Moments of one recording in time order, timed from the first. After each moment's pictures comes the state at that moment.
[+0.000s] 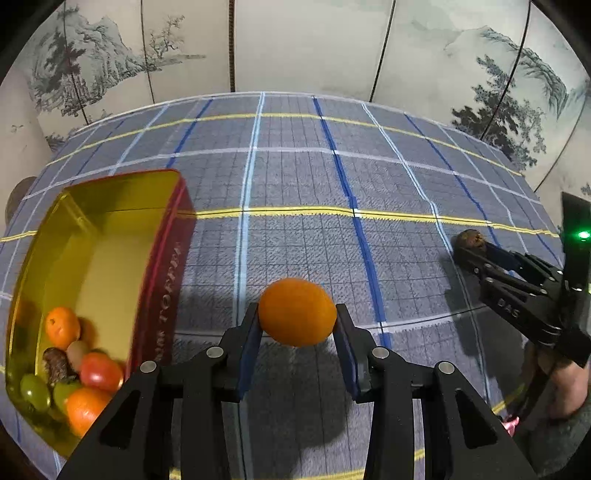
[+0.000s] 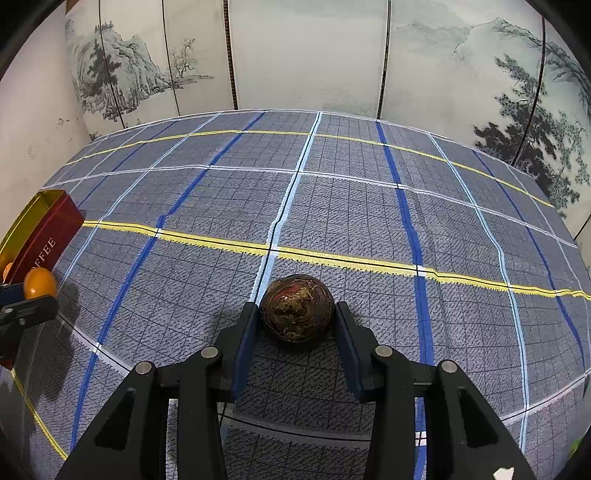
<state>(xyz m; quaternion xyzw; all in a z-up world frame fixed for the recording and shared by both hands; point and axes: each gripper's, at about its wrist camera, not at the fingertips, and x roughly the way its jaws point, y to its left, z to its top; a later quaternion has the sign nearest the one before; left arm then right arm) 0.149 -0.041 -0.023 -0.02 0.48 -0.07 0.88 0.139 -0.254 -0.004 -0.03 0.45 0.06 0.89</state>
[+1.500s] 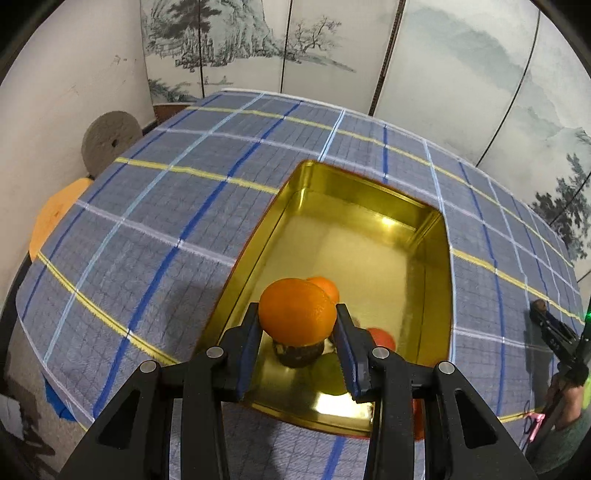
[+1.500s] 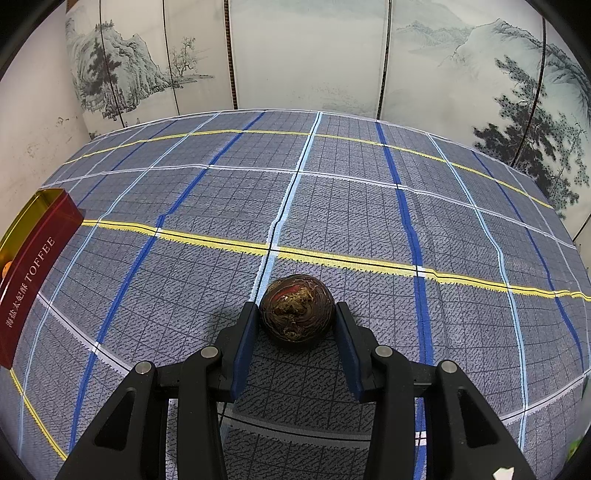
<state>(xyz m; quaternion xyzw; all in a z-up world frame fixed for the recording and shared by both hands) 0.088 0.165 0.007 -0.12 0.47 0.09 0.87 0.138 -0.254 -0.004 -0.03 0.45 0.06 0.89</state>
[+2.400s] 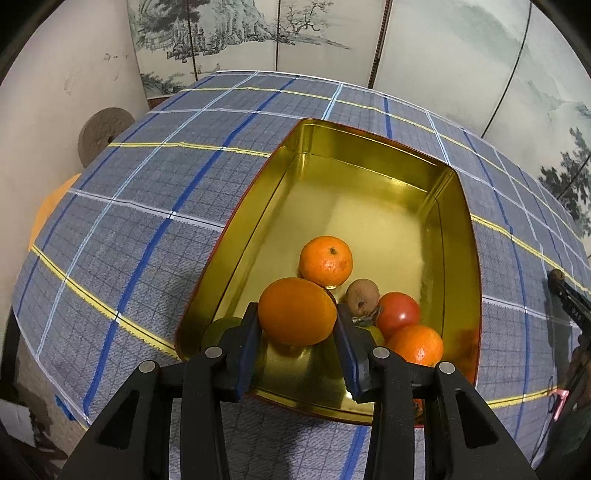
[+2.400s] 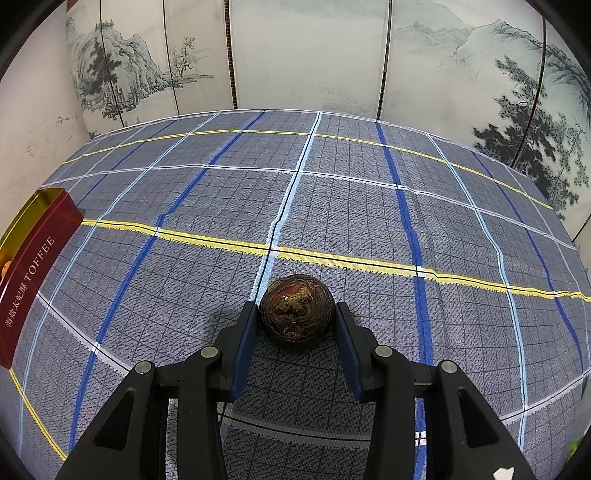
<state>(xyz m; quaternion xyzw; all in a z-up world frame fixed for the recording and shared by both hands) 0.086 0.158 -0.023 -0.09 0.49 0.09 0.86 0.138 -0.253 -0.004 -0.03 0.45 0.06 0.89</state>
